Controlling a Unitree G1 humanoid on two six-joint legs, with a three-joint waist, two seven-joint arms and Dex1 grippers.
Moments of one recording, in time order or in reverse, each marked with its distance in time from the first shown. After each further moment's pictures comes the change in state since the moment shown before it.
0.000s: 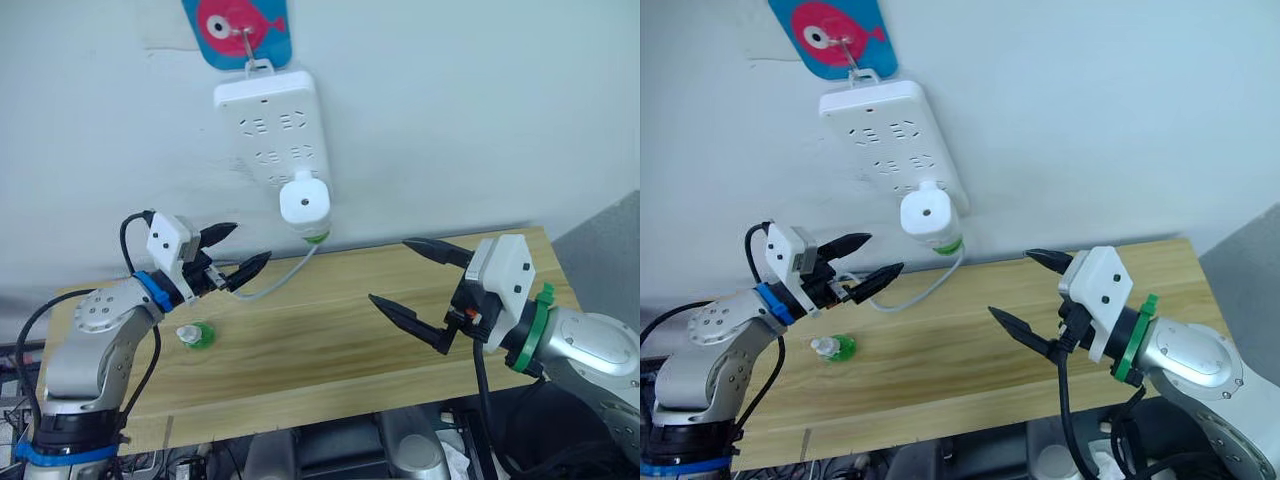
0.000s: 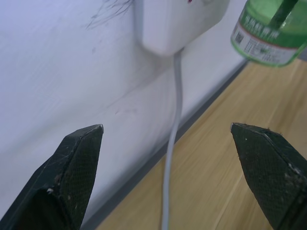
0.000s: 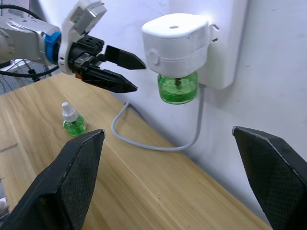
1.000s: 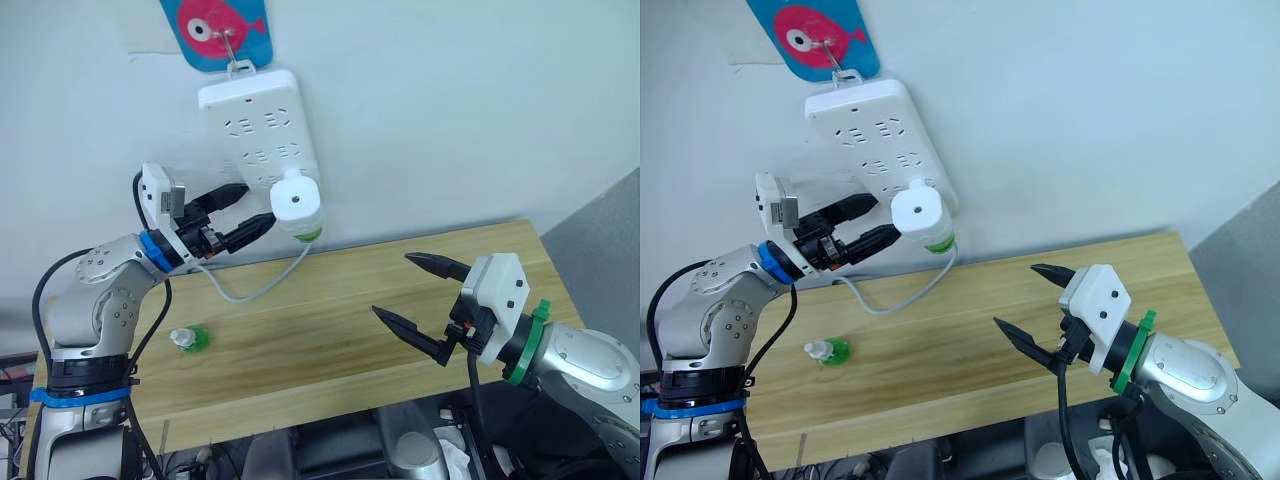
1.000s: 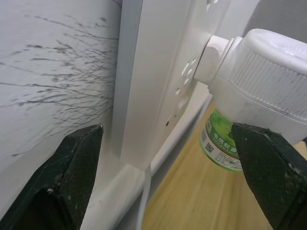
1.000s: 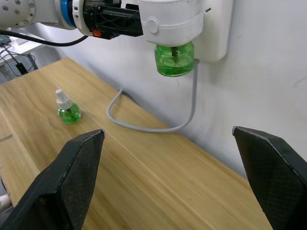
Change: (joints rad) left arm -0.227 -0.012 0.012 0.147 -0.147 0.085 -0.129; right arm 0.112 -0.002 0.033 0.000 -0.083 -0.055 0.005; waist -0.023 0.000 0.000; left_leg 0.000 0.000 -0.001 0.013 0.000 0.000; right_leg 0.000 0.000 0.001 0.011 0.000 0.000
